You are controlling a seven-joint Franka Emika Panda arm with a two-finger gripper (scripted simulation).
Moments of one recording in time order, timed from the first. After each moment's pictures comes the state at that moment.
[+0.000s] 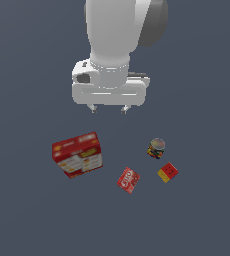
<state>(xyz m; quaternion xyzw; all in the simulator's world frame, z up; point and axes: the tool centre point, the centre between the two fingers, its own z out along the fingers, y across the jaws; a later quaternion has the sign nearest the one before) -0.001 -0.019 0.314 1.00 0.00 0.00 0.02</state>
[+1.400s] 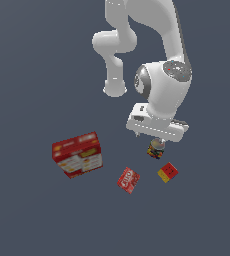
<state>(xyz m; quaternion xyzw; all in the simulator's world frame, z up) 0.005 0.140 0.166 0.99 -0.16 0.00 0.01</state>
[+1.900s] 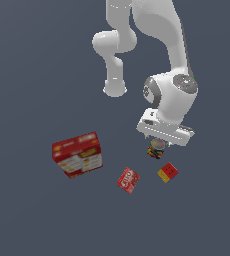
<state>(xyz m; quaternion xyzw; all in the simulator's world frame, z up) -0.012 0.189 0.122 0.98 -0.21 0.00 0.00</state>
